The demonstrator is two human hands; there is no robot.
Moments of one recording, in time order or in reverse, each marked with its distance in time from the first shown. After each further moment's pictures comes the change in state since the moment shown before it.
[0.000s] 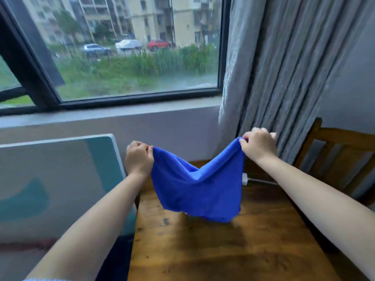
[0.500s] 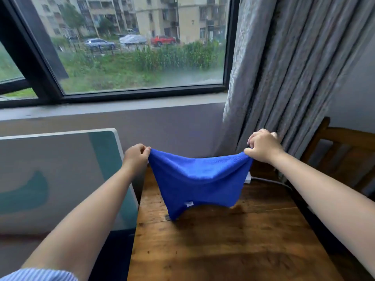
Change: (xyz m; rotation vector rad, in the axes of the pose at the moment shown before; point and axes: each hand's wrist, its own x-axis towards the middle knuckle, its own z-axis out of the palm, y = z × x) left_hand 0.013 -0.026 -0.005 -0.063 -0.244 -0.095; right_hand 0.008 0.013 0.007 -0.008 -0.237 -0.161
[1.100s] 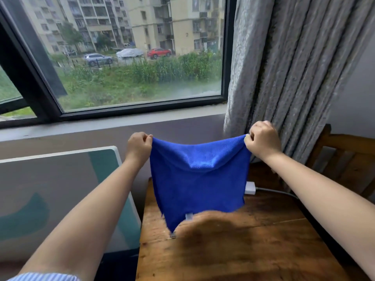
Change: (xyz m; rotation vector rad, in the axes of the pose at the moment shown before) left_hand 0.045 0.043 -0.024 0.005 0.161 0.141; right_hand 0.032 -0.015 -0.006 0.154 0.430 -0.053
